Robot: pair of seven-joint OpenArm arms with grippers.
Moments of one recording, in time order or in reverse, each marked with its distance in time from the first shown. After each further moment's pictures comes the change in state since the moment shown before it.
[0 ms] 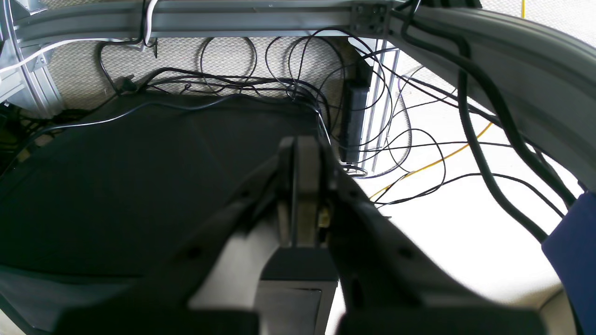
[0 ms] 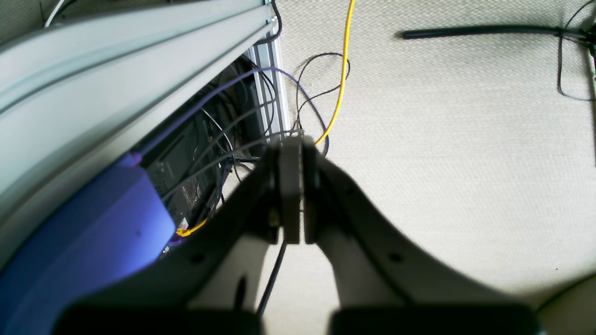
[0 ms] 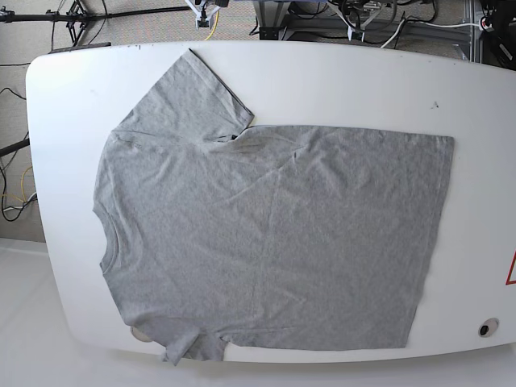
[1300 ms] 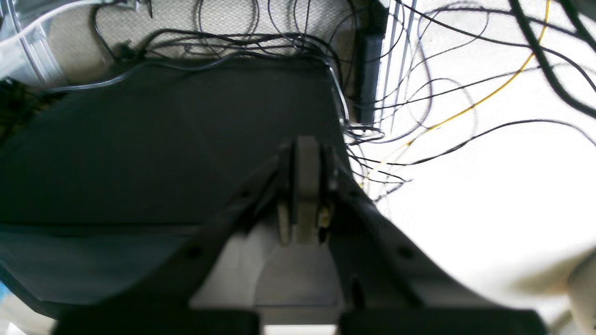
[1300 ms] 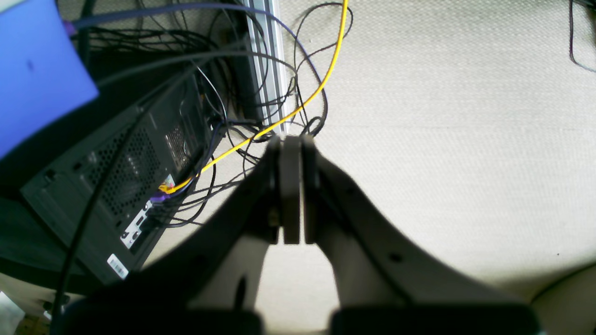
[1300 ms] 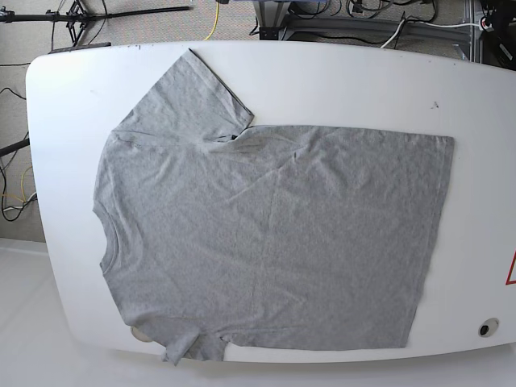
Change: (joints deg) left arm 8.7 -1.1 3.9 4.2 0.2 0.7 -1.5; right arm -8.4 2.2 0.4 5.3 -0.7 4.5 2.1
